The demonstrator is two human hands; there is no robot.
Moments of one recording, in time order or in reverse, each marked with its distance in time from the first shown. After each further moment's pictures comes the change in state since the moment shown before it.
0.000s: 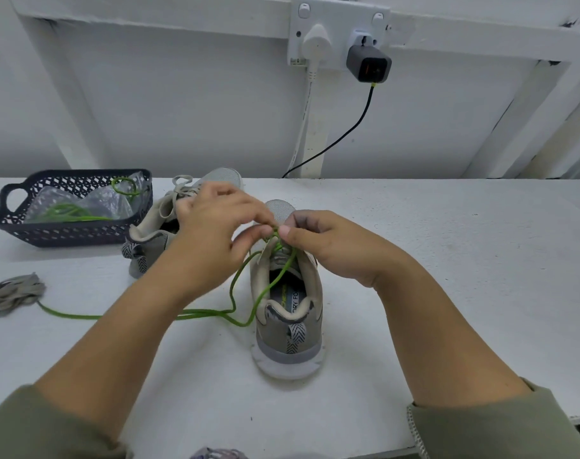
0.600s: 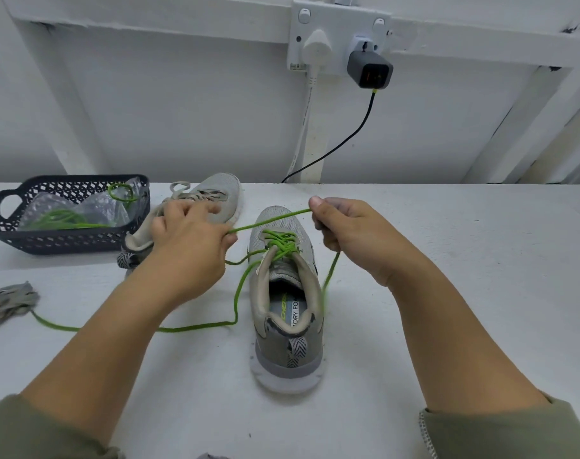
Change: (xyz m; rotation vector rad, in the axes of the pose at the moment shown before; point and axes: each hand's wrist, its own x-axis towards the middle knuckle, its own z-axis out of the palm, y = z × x) left_hand 0.003 -0.024 0.007 0.383 -0.235 -0.325; right_hand 0.003 0.004 -0.019 0.063 0.274 -0.009
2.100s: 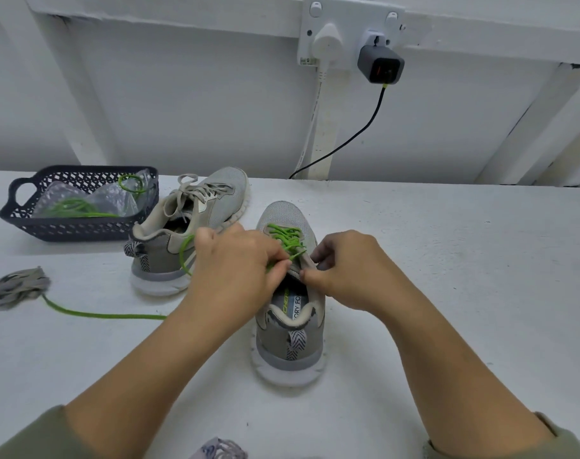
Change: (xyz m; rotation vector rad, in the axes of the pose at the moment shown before) left_hand -0.034 0.052 0.011 -0.154 0.285 0.158; right_hand -0.022 0.019 0.016 -0.536 0.024 0.124
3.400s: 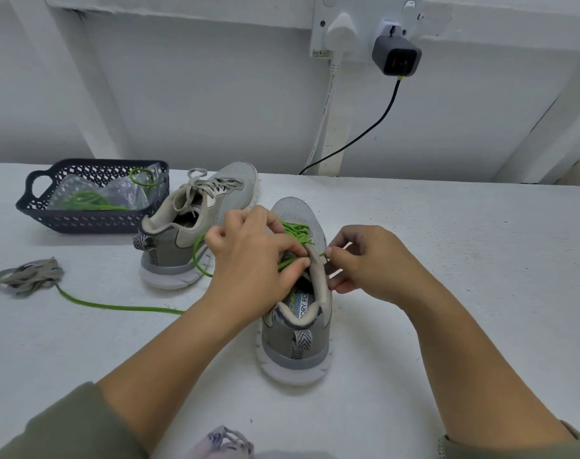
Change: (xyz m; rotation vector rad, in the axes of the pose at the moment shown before) left_hand 0.002 -0.001 0.021 -0.032 -0.014 -0.085; right_hand 0.008 0.017 -0.007 0.378 -0.083 0.036
